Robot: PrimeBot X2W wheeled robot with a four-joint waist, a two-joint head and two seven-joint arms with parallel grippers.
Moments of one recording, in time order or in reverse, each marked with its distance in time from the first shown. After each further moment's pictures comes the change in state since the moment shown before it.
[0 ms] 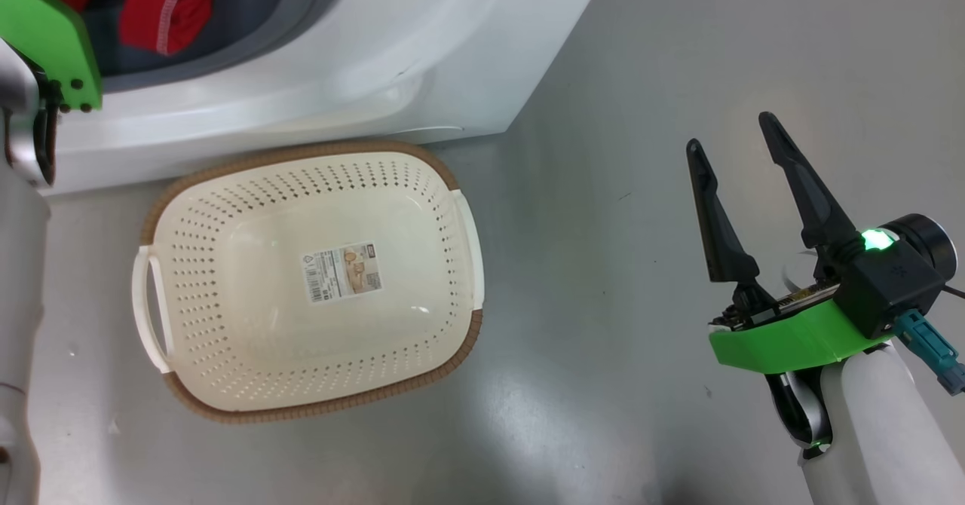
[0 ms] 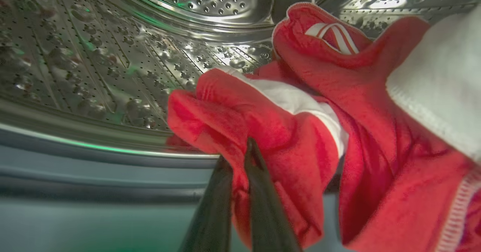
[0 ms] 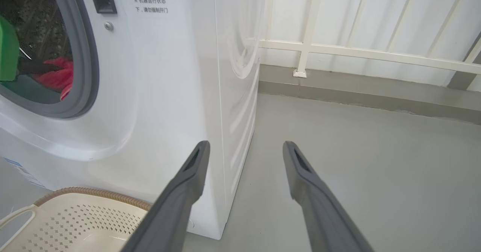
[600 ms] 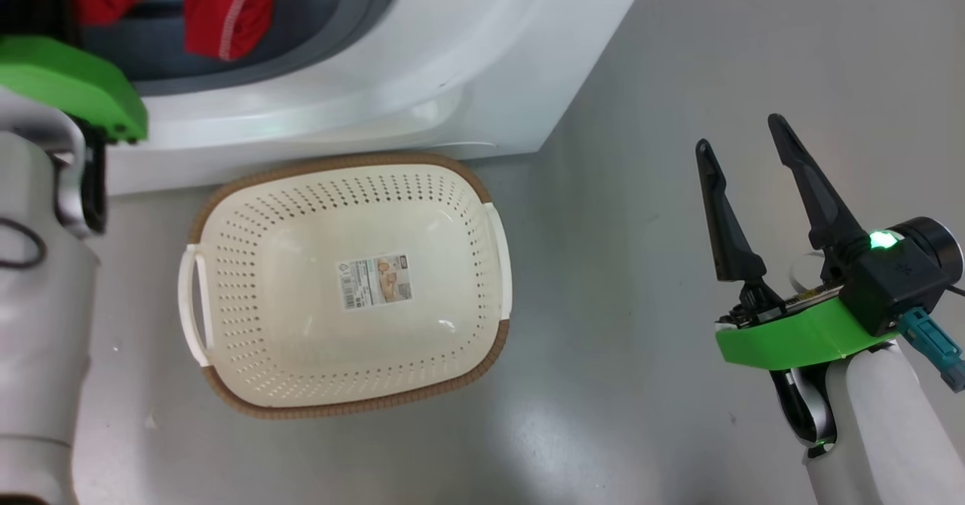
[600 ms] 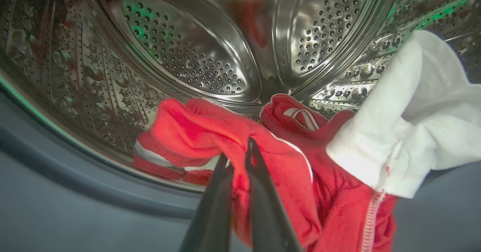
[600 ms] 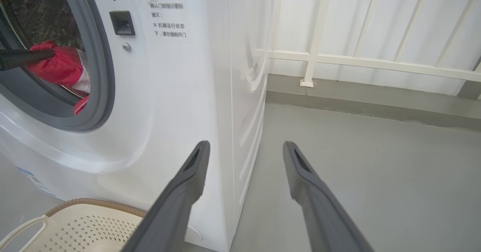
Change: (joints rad) left arm 0.157 -0.024 0.047 -0.175 -0.092 -0.043 -0.298; right arm 0.001 0.000 -0.019 0.015 -0.004 0.000 0.000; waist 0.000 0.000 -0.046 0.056
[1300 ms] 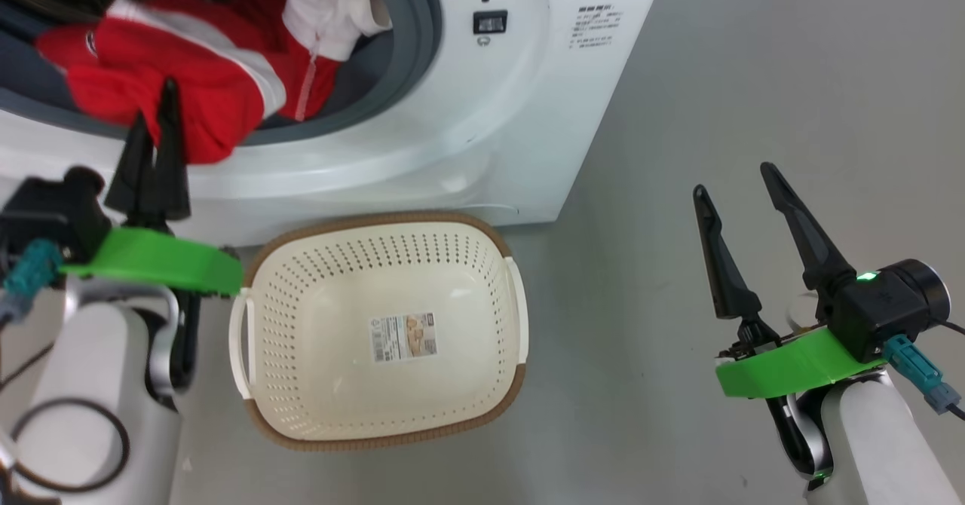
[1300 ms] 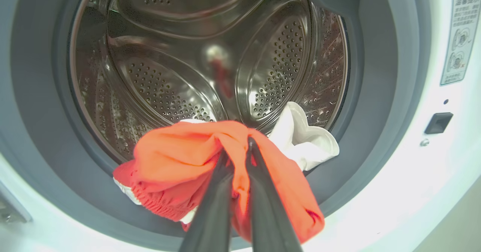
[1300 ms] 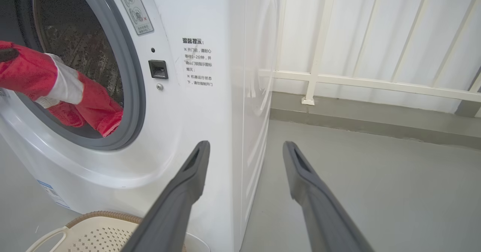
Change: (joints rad) left arm 0.464 -0.067 0.081 -0.511 0.001 -0.019 -0.012; right arm 0.065 0.000 -0.006 0.036 0.000 0.000 0.000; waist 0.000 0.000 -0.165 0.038
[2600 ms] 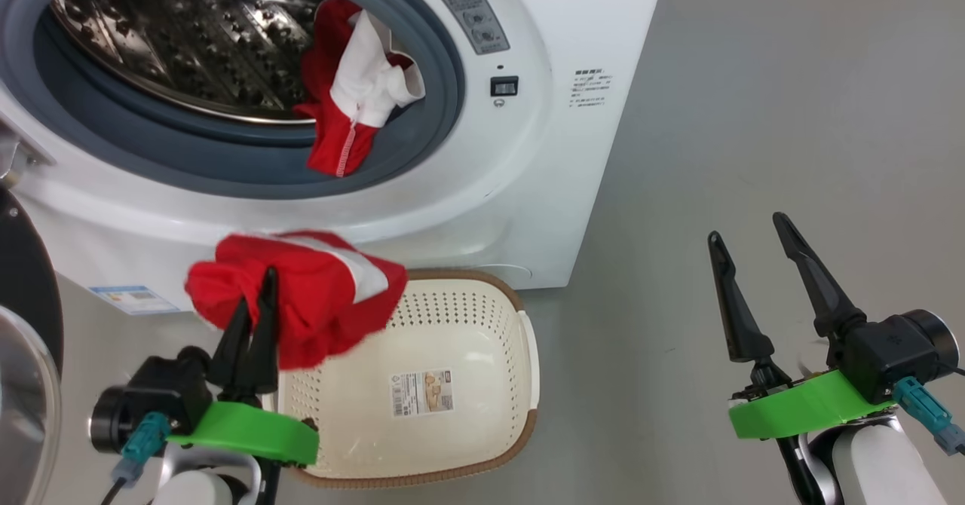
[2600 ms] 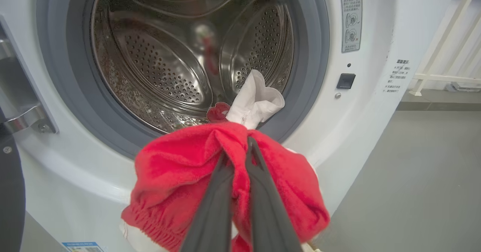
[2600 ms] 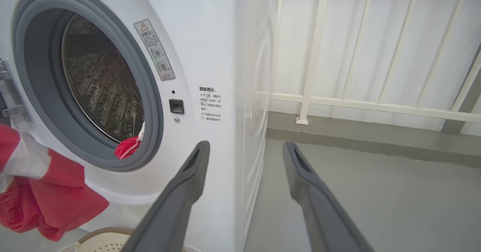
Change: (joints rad) left arm 0.399 -0.101 -0.009 -0.183 0.048 0.001 0.006; right arm 0.111 0.002 -0.029 -0.021 0.012 0.000 0.000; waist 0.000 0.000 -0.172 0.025
